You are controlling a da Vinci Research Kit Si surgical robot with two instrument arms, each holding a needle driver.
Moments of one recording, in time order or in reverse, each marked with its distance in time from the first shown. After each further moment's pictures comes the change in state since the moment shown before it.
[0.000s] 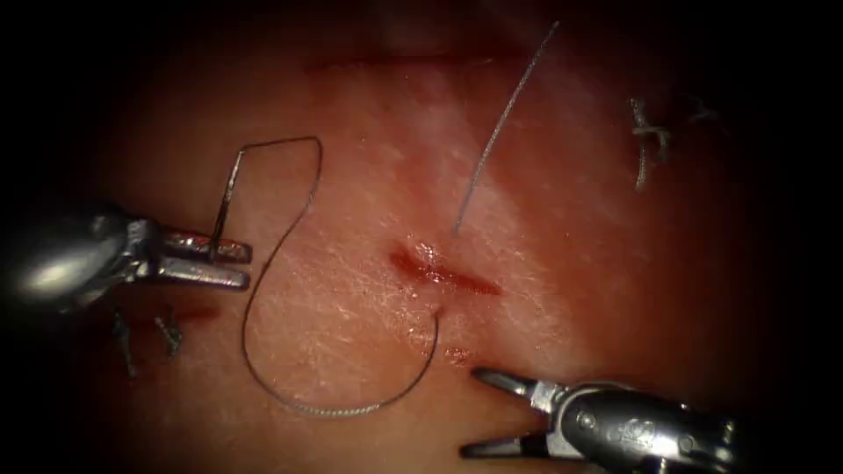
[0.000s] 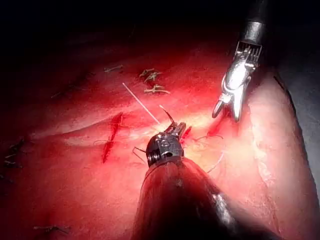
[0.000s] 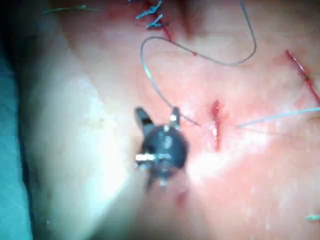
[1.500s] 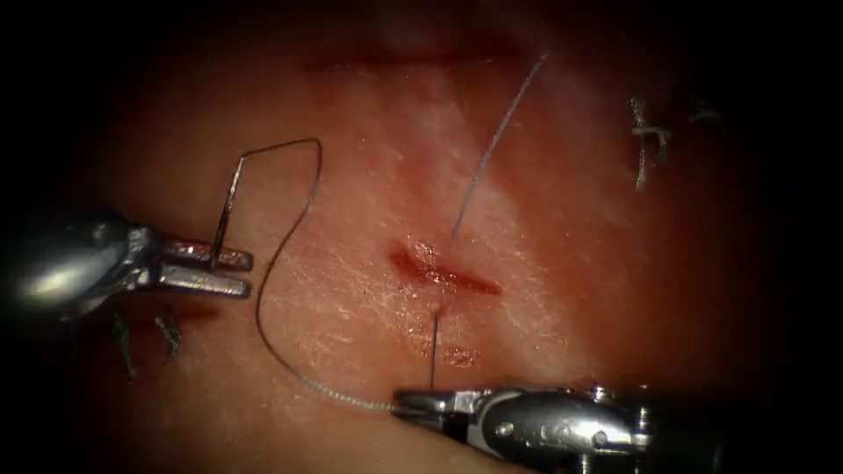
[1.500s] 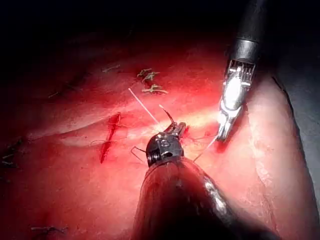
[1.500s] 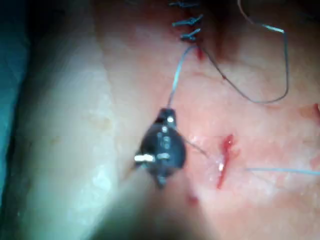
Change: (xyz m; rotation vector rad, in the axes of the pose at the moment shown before) right arm -0.001 -0.002 0.005 0.146 -0.109 -0.232; left arm 0.000 0.000 0.001 0.009 0.000 0.004
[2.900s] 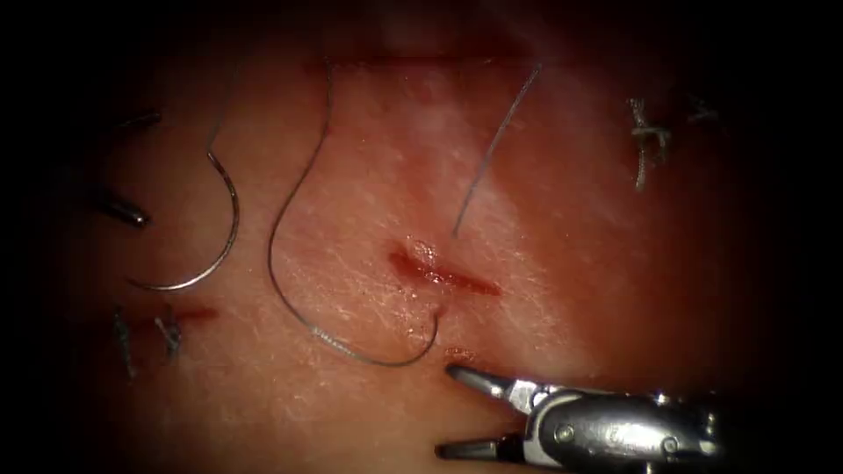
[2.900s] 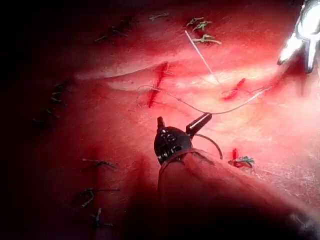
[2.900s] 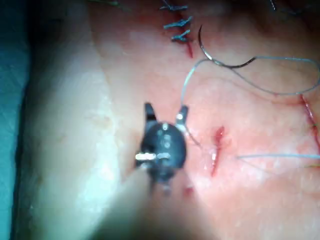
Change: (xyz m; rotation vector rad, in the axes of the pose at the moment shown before) right arm 0.002 0.001 -0.005 -0.069 0.047 0.106; left arm -0.010 -0.010 -0.007 0.193 0.128 -0.271
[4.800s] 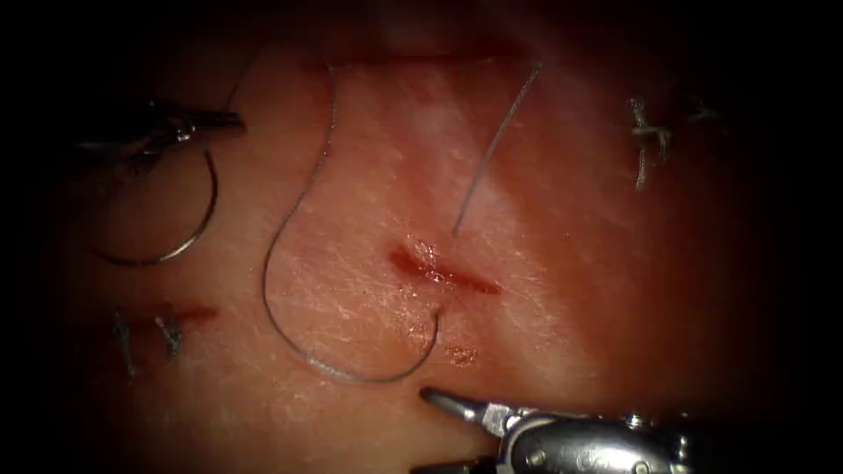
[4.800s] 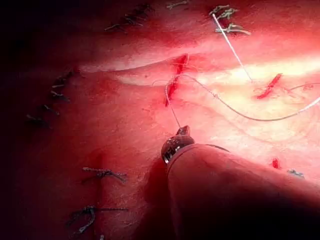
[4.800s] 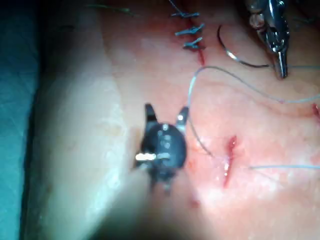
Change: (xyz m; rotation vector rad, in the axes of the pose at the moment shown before) right arm 0.000 -0.002 0.002 -0.002 -0.001 -0.001; left arm -0.006 -0.008 0.008 0.277 -0.173 -0.179
